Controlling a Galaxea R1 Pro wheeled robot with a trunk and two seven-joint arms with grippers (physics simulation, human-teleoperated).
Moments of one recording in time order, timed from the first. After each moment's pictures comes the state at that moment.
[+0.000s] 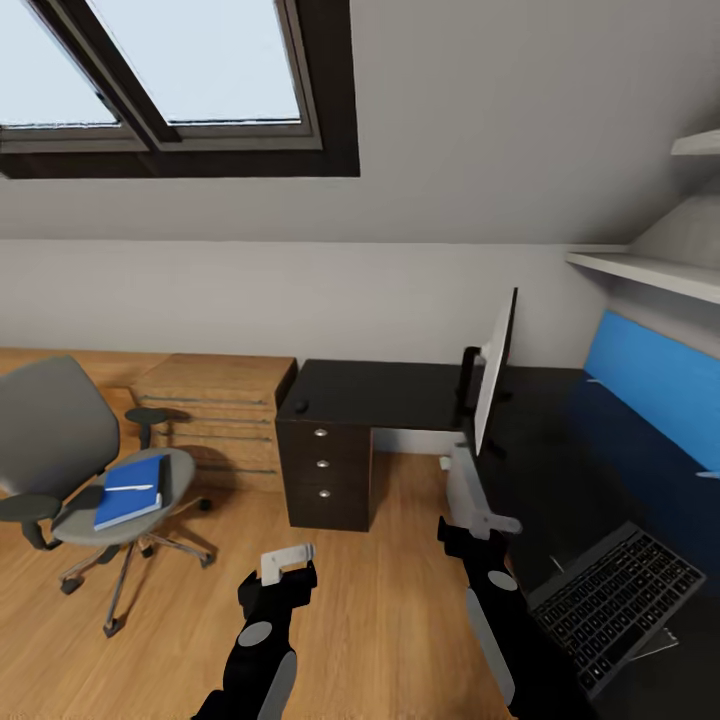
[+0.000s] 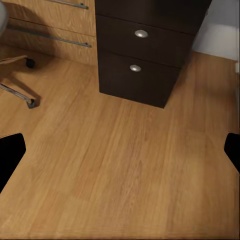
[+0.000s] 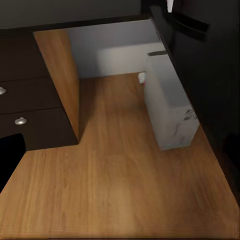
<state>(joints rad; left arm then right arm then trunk) -0.16 -0.17 -0.28 -1.35 0.19 0.38 0.53 -0.37 0.10 0.05 -1.09 -0.10 0.23 -0.27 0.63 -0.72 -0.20</state>
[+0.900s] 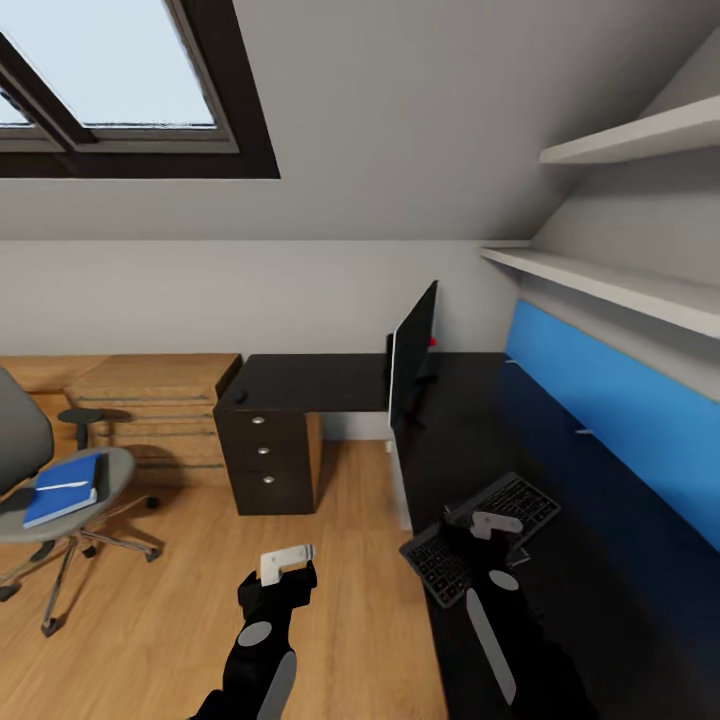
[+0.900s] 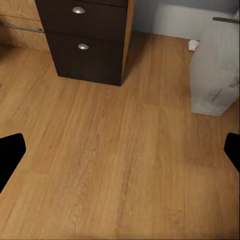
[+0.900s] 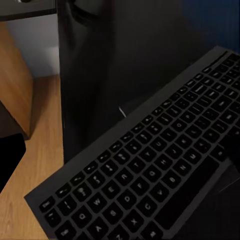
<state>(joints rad) -0.16 -0.17 -0.28 -1.35 0.19 0.38 0.53 -0.37 0.09 0.05 -1.10 -0.10 0.23 -0.27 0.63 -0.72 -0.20</state>
